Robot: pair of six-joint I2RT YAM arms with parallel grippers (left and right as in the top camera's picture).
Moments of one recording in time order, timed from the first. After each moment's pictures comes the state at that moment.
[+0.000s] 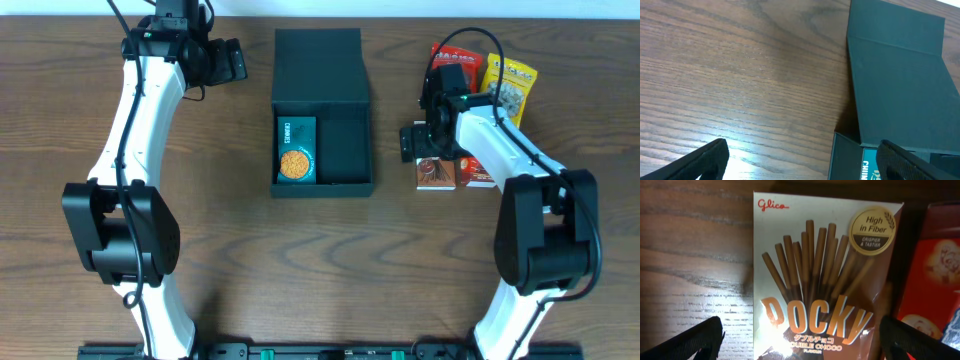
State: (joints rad) left arm -0.06 2.02 1.87 -0.90 0.10 -0.28; right arm 0.15 1.99 1.38 -0.74 0.09 0.10
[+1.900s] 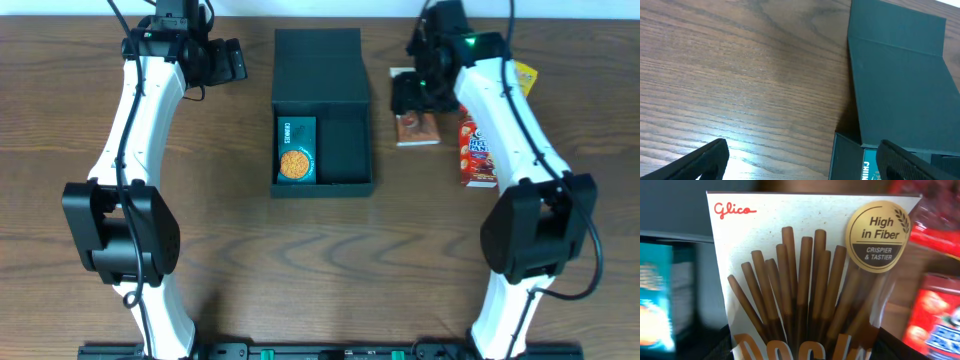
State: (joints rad) left arm -0.06 2.02 1.87 -0.90 0.10 -0.28; right arm 0.22 2.07 1.91 -1.11 -0.10 0.16
